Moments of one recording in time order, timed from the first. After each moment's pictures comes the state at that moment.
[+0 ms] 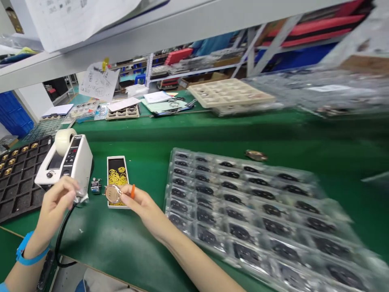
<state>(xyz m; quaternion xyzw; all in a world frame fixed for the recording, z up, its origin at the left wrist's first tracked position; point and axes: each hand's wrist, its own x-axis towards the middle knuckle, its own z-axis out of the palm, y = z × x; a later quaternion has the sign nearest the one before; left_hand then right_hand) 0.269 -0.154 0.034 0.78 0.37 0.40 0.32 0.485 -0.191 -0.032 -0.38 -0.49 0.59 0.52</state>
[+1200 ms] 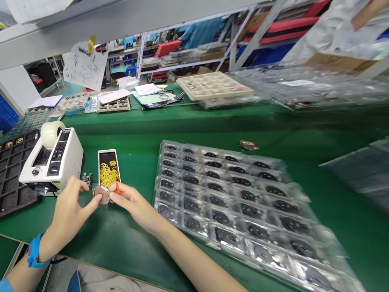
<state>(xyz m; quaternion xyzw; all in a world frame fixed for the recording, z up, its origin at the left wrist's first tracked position) 0.306 -0.160 0.002 0.83 0.41 0.36 0.11 0.486 -0.190 -0.038 -0.33 -0.50 0.61 0.51</state>
